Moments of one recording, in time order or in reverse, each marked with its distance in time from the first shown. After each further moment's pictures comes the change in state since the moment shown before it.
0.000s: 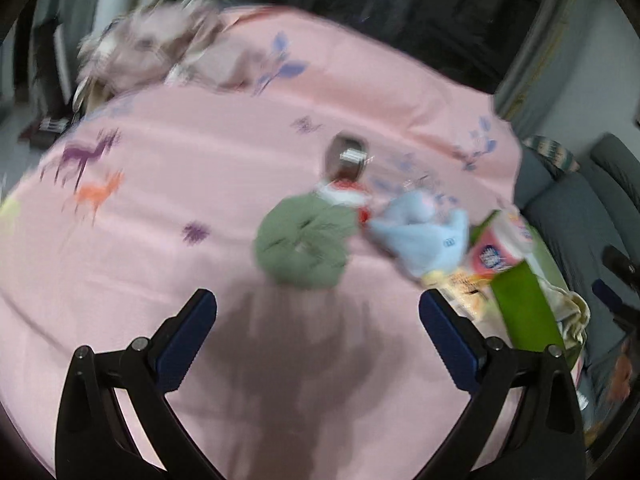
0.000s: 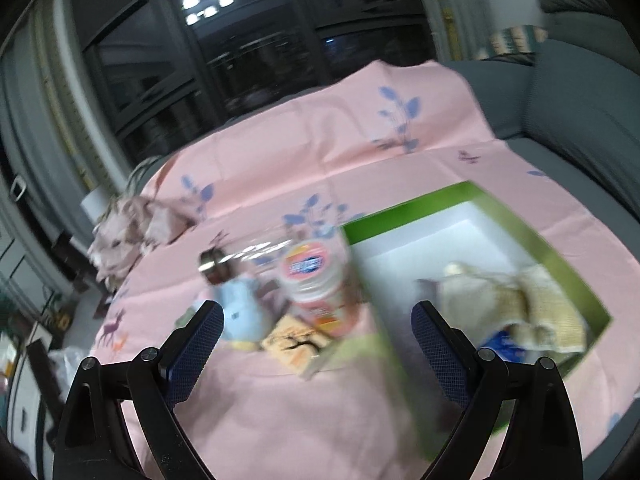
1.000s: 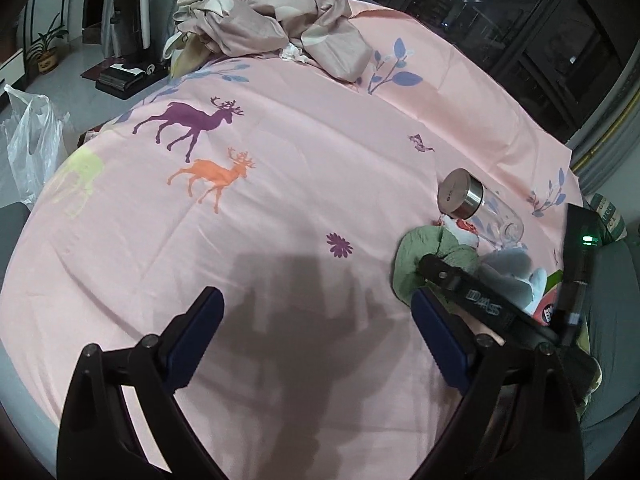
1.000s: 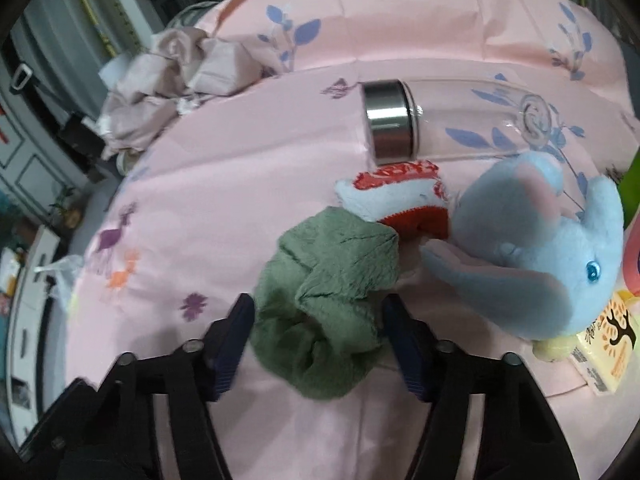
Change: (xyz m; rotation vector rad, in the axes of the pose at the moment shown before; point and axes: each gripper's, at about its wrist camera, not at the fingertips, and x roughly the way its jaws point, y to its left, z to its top) left arm -0.022 0.082 0.024 -0.211 0.023 0.158; right arm 0.204 0.187 -0.071 -0.171 0.371 0.058
